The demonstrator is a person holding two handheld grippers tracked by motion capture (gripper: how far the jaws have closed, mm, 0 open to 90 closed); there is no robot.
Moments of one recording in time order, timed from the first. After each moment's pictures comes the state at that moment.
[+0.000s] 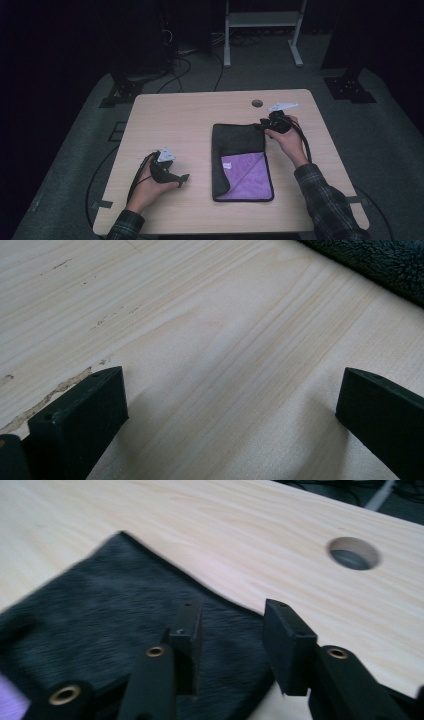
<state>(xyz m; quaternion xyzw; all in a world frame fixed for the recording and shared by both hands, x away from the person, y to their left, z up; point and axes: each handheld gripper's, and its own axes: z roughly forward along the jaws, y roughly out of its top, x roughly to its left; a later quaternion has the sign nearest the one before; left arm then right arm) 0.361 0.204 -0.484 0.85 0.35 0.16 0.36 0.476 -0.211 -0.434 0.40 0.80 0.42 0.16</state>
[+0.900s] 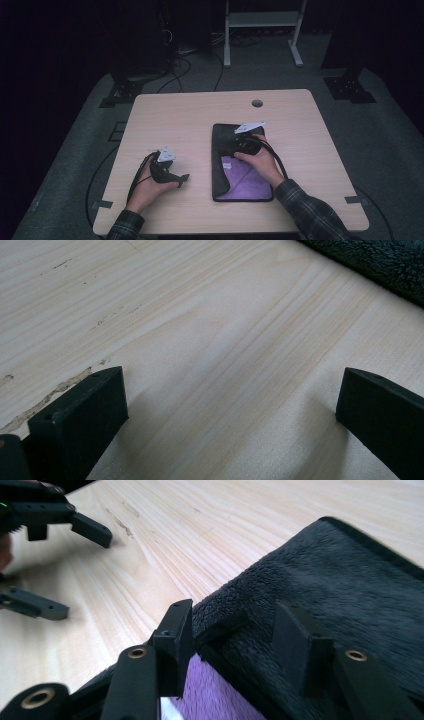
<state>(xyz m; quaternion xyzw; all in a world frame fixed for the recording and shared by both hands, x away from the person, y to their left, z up) 0.361 0.204 -0.484 0.85 0.35 0.16 0.36 0.424 -0.110 -0.454 0.33 0.83 0.45 0.07</state>
